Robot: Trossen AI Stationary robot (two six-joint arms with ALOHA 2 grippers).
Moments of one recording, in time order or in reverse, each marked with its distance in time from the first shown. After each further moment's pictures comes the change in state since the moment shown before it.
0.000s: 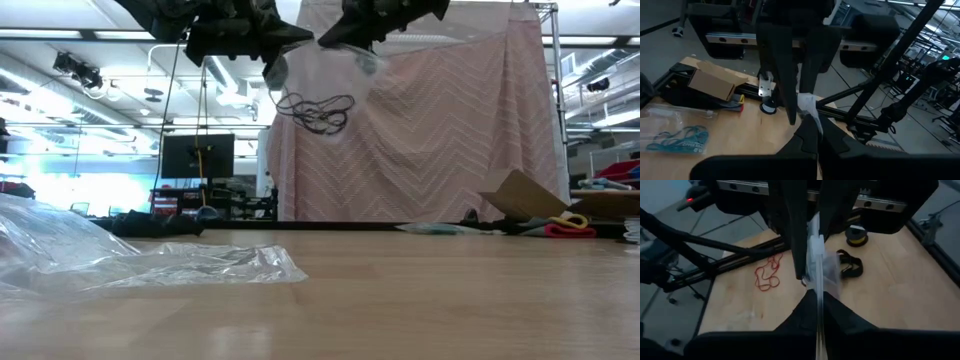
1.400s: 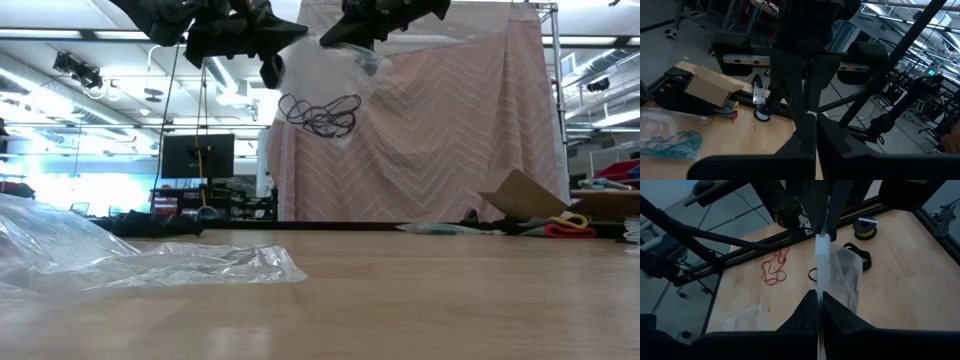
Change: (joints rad) left arm 0.057 0.000 0.000 0.072 0.070 -0.105; right arm 0.004 -0.002 0.000 -0.027 -0.038 0.004
